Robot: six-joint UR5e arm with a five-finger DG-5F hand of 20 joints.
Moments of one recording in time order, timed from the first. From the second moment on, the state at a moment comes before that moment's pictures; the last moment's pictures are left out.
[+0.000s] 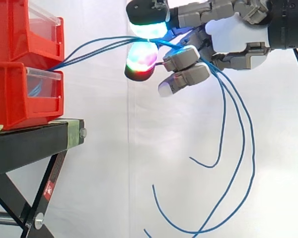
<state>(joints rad) 0.23 -1.78 -1.76 -2.68 -1.01 -0.62</state>
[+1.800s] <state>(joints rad) 0.23 -1.78 -1.76 -2.67 -1.01 -0.62</state>
